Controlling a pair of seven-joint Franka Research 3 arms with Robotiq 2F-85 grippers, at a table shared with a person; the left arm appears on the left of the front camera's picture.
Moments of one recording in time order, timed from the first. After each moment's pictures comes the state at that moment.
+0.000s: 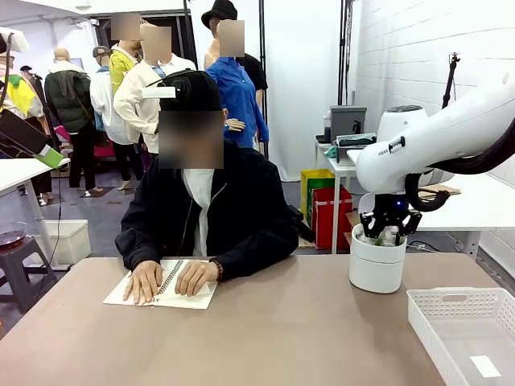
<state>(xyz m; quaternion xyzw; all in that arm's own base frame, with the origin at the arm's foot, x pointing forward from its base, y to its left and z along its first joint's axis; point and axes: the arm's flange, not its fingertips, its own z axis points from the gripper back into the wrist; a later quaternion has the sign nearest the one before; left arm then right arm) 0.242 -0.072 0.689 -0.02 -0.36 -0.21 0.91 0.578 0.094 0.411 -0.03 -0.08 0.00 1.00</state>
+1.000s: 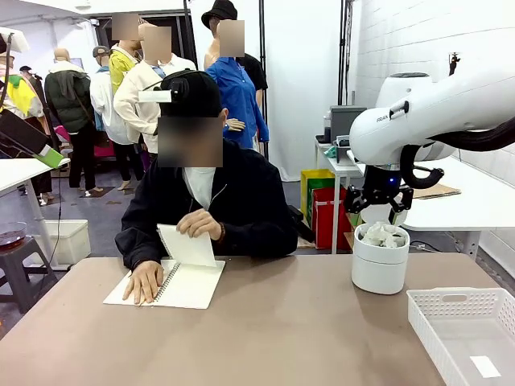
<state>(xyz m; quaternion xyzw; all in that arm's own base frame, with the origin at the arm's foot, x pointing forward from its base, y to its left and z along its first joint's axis) 0.242 -0.072 0.689 -0.02 -0.36 -0.21 0.91 0.554 0.122 0.478 0.02 -0.11 0.03 0.99</state>
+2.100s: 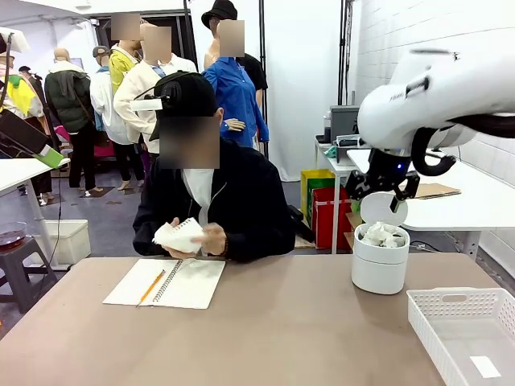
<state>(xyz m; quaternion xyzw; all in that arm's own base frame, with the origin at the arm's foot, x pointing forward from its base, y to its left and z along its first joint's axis) 0.242 -0.072 0.689 -0.02 -0.36 -0.21 0.91 0.505 0.126 0.532 0.05 -0.15 0.05 0.99</state>
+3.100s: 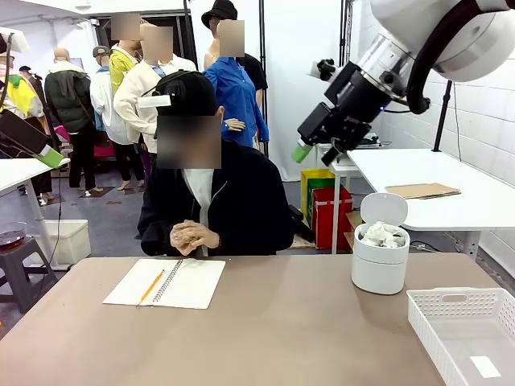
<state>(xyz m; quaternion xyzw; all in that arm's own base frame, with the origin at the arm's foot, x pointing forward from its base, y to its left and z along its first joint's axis) 0.242 -0.072 0.689 -0.02 -0.36 -0.21 0.91 0.410 0.208 0.649 0.25 -0.20 0.33 0.89</state>
